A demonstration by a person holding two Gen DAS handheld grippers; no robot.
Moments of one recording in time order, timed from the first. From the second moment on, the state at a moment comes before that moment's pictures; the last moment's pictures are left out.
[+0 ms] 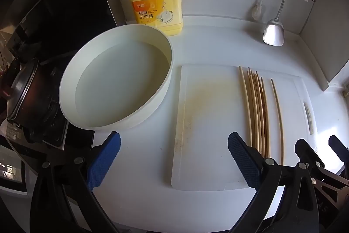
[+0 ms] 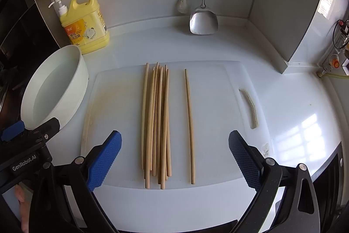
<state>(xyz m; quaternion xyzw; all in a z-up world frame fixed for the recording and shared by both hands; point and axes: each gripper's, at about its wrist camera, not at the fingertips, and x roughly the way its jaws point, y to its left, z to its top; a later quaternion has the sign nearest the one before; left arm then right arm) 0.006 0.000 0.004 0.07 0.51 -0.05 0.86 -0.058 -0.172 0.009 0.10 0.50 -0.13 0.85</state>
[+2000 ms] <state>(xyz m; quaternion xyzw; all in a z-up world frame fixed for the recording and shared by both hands) 0.010 0.000 0.005 0.07 0.50 -0.05 0.86 -0.049 -0.176 0.004 0.10 0.50 -0.13 0.85</state>
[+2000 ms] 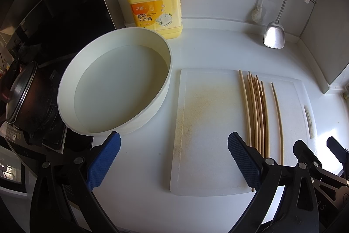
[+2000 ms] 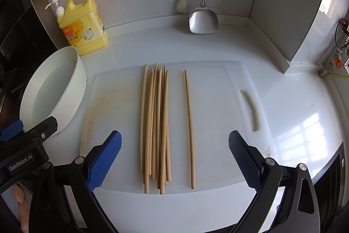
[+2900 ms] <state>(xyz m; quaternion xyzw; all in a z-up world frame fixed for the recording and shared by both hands) 0.016 0.001 -0.002 0.09 0.50 -0.07 0.86 -0.047 -0.176 0.001 0.09 0.49 -0.14 0.85</state>
